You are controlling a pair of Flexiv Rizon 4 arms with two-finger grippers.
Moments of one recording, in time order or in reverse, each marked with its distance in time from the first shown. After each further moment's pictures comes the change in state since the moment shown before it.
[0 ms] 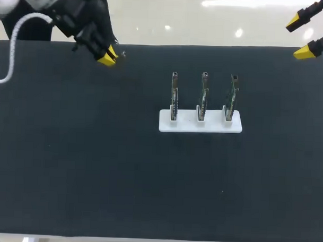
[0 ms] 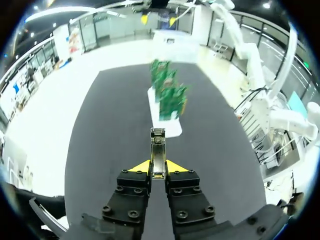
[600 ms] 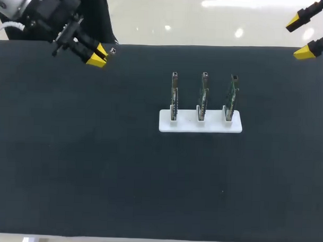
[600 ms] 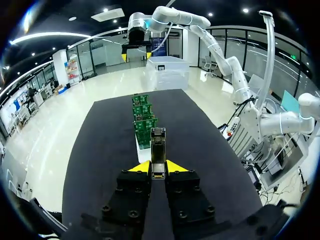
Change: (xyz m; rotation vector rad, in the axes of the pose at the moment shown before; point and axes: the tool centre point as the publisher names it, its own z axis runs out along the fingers) left arm -0.025 -0.052 -0.023 -0.014 -0.197 0.064; right arm 0.000 0.000 0.000 0.000 0.000 0.000
